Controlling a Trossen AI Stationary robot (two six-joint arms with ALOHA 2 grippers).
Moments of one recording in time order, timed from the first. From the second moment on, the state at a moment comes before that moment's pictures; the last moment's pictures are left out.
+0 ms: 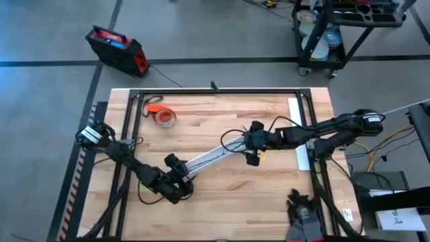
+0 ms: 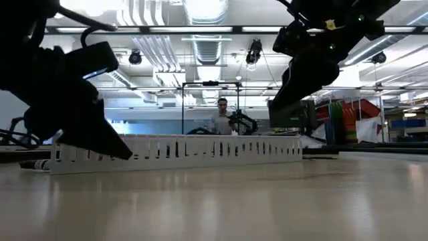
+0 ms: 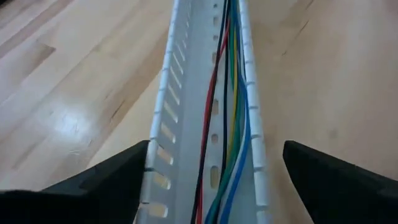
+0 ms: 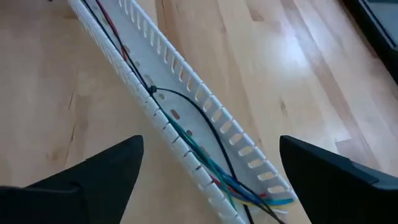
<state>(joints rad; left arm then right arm) -0.61 1.68 0.70 -0.19 -0.83 -0.91 0.04 1.44 0.71 -0.12 0.24 0.05</state>
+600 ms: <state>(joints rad) -0.57 1.47 0.55 -0.28 -0.51 -0.93 -0.02 1.38 0.81 -0.63 0.52 0.44</state>
